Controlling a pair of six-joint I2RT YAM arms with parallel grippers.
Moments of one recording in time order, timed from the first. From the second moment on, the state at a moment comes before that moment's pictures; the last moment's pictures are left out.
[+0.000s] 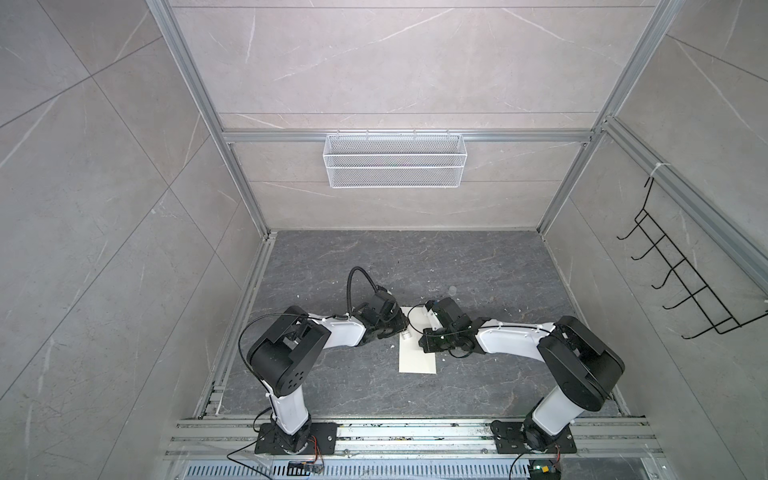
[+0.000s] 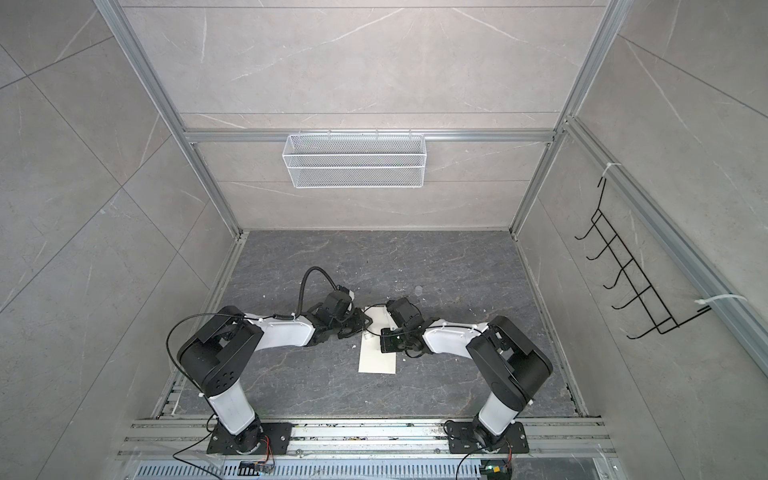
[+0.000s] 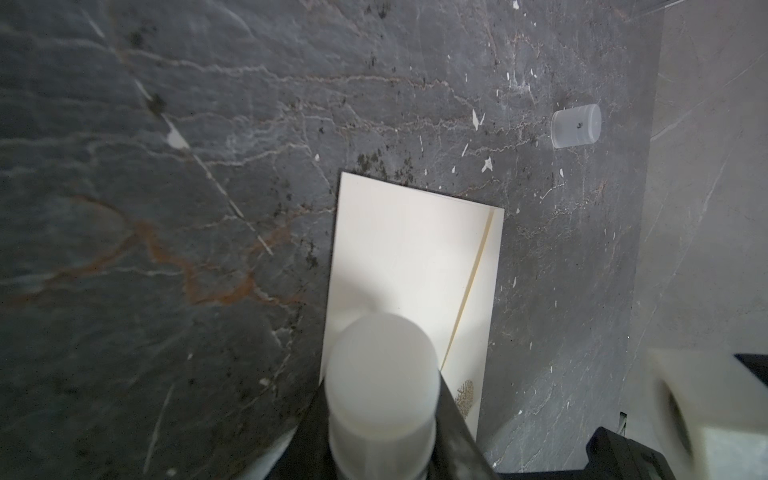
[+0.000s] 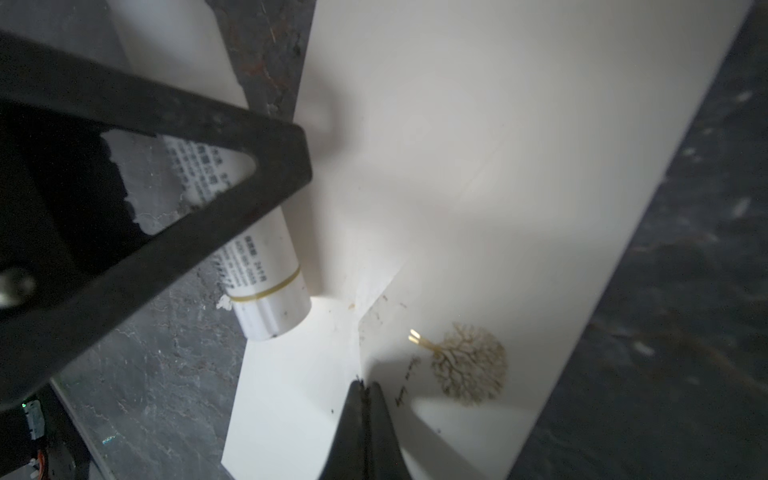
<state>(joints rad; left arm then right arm) -0.70 1.77 0.82 0.15 0.18 -0.93 0.69 1.67 0.77 -0.11 -0.26 0.55</state>
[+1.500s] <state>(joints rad) -0.70 1.77 0.82 0.16 0.15 -0.93 0.68 1.70 0.79 -0.11 -0.31 0.55</state>
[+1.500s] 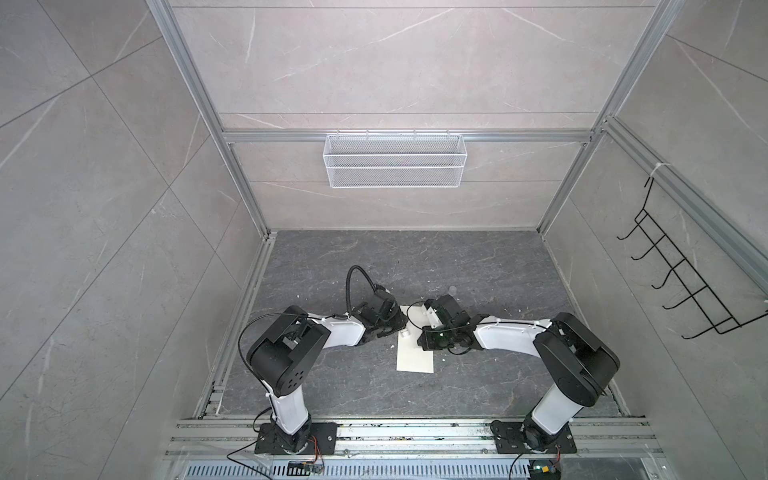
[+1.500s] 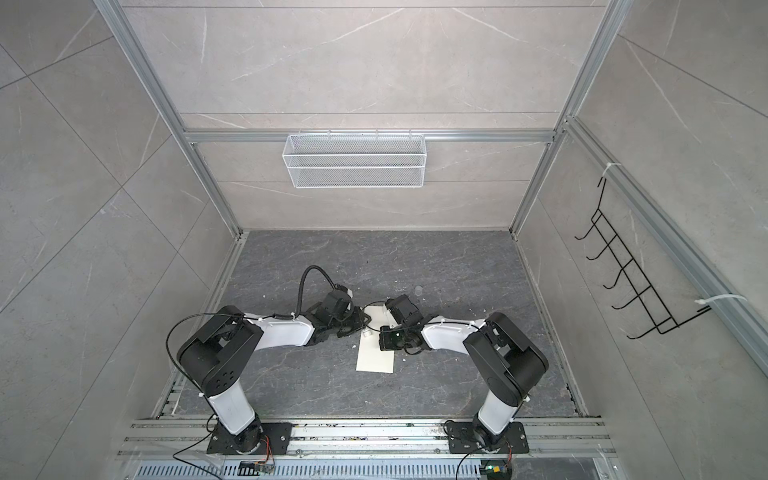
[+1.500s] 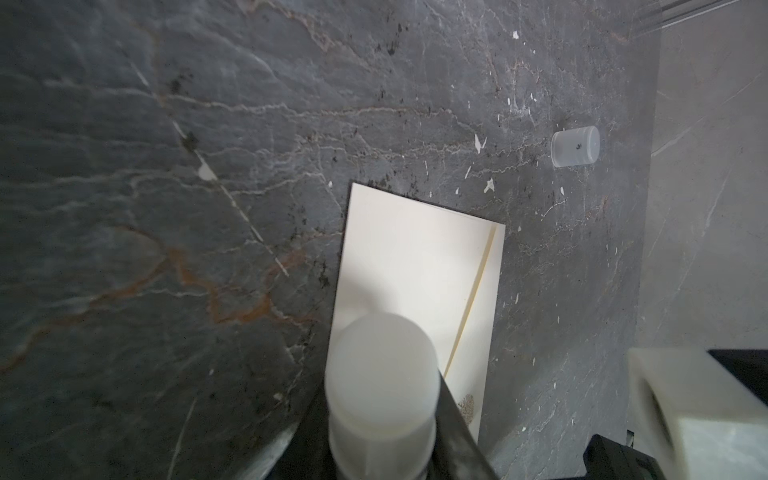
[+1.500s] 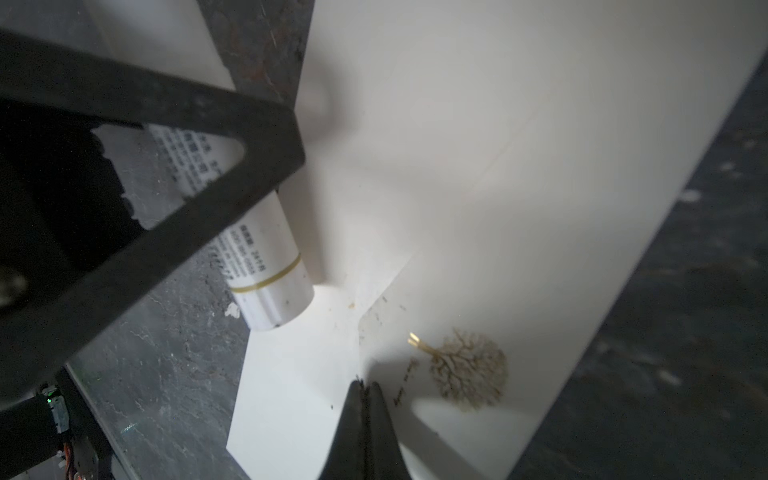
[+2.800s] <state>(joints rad) -0.70 1.62 0.82 0.17 0.15 -0.90 0.54 1.35 0.82 -0.05 -0.36 0.49</state>
